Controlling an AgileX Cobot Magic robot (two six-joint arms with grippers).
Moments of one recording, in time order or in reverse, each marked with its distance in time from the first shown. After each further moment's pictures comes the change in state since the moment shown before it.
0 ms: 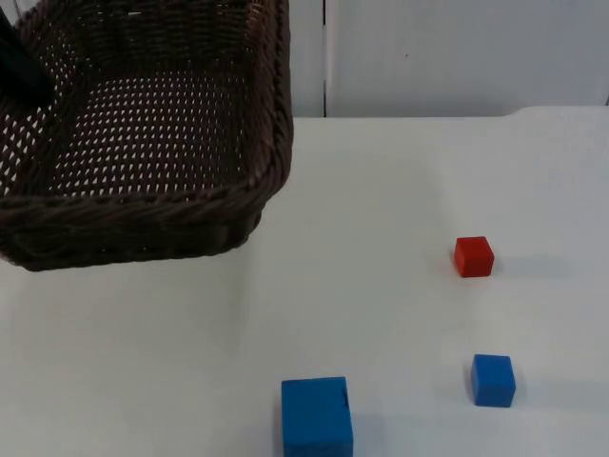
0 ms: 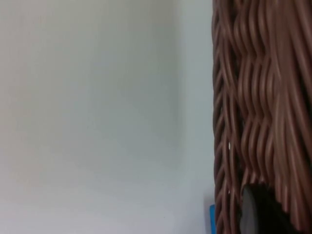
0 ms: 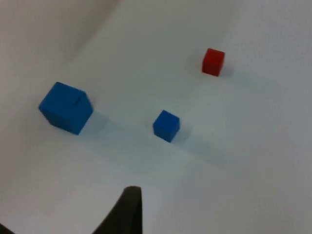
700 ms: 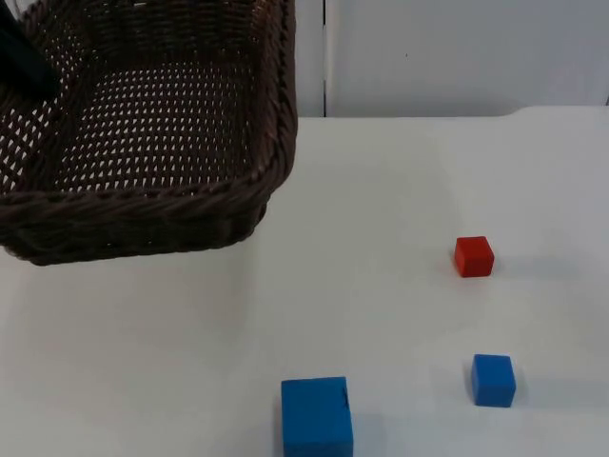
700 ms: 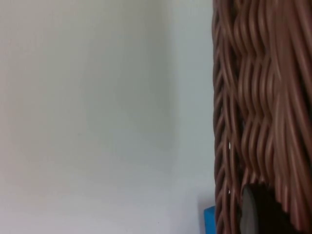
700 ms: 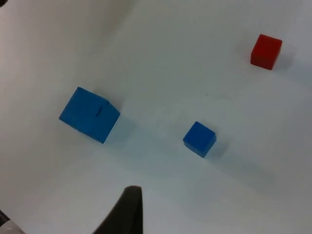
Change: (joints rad) right arm 0.000 0.587 -0.113 0.213 -0.182 -0.233; left arm 0.000 0.000 0.000 -0.028 -0.001 0.032
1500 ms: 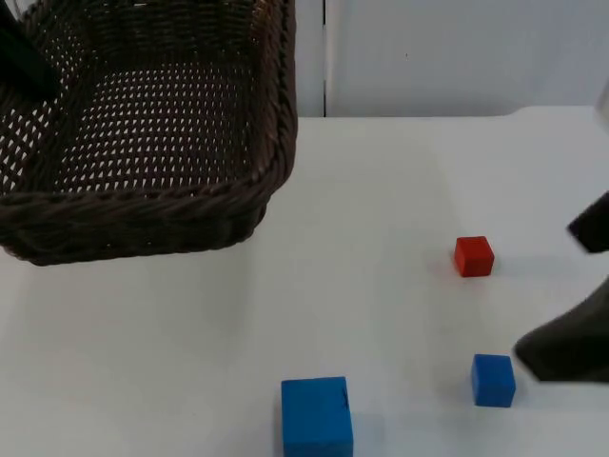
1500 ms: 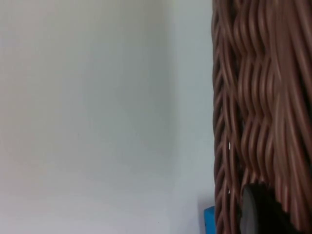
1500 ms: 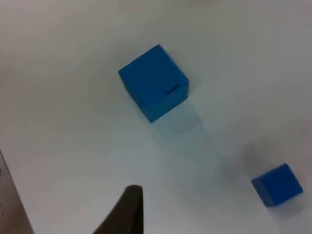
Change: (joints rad) right arm 0.512 0.340 -0.006 -0.114 -0.345 -0.087; left arm 0.000 0.000 0.000 0.000 0.000 0.000
